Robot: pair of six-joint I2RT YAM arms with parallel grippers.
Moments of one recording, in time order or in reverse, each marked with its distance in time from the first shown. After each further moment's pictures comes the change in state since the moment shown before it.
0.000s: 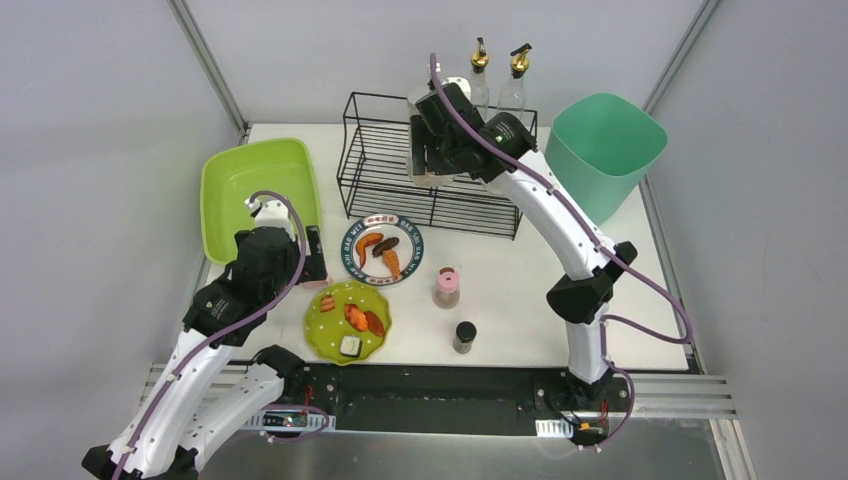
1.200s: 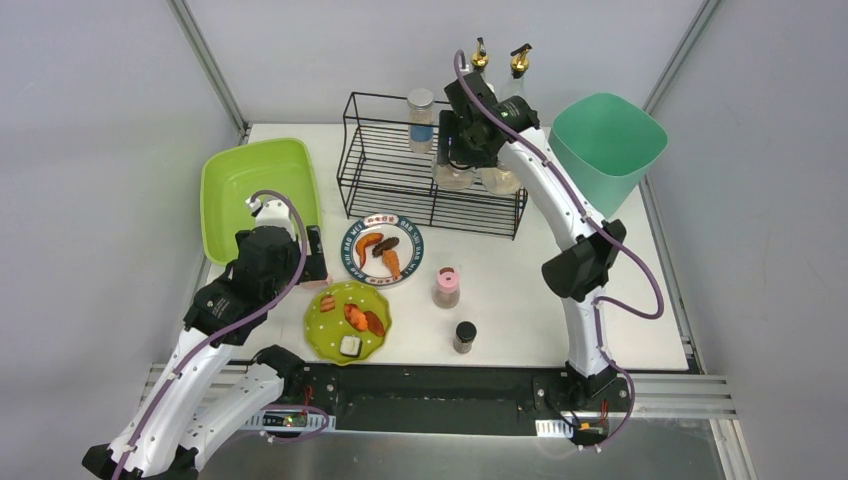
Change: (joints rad) left arm 0.000 0.008 0.000 0.000 0.001 0.000; right arm -0.225 0.137 -0.016 -0.008 -0.164 0.018
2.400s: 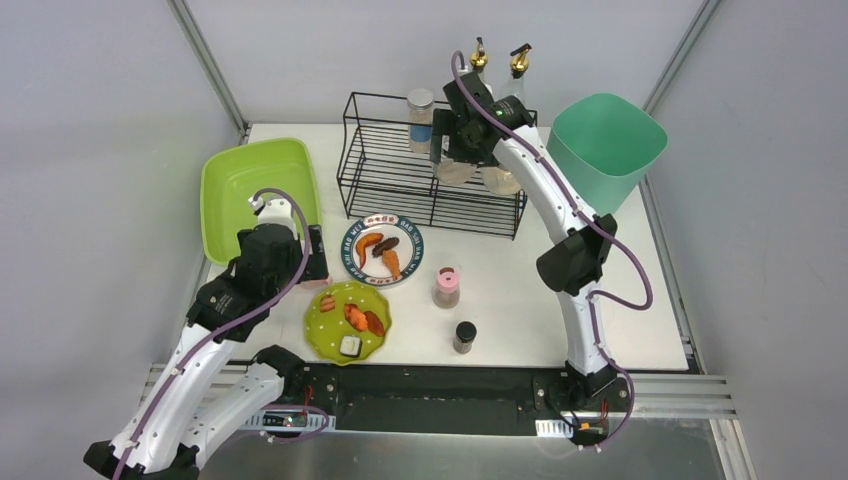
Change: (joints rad) left arm 0.007 0.020 0.000 0.000 0.008 0.000; right arm -0.023 0.064 0.030 0.032 -0.015 0.008
